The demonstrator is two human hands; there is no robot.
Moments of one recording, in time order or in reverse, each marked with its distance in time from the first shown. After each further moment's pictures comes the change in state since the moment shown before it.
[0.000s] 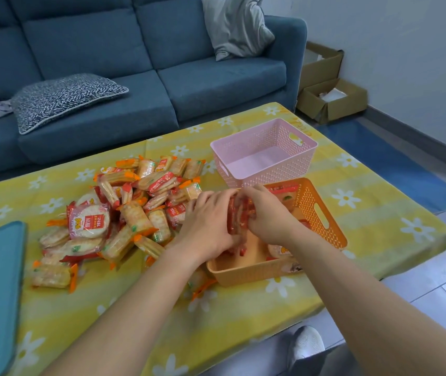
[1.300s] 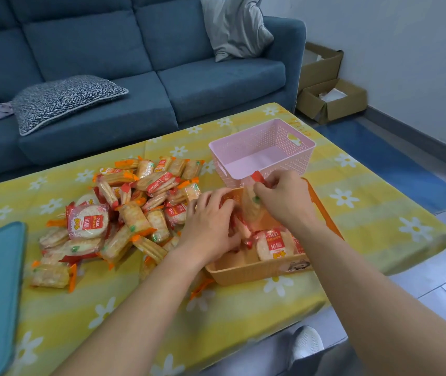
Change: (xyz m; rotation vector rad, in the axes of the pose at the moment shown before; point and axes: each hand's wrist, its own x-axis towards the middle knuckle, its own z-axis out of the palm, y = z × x) left_hand 0.001 0.000 0.016 0.141 0.096 0.086; right_hand 0.000 -0.006 -0.030 0.114 0.433 0.292
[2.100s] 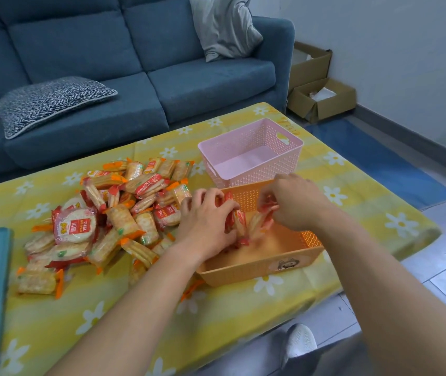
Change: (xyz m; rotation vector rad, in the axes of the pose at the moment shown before) left_hand 0.011 0.011 0.003 0.062 -0.039 -0.023; right_hand 0.006 0.018 -0.045 -0.667 -0.368 -0.371
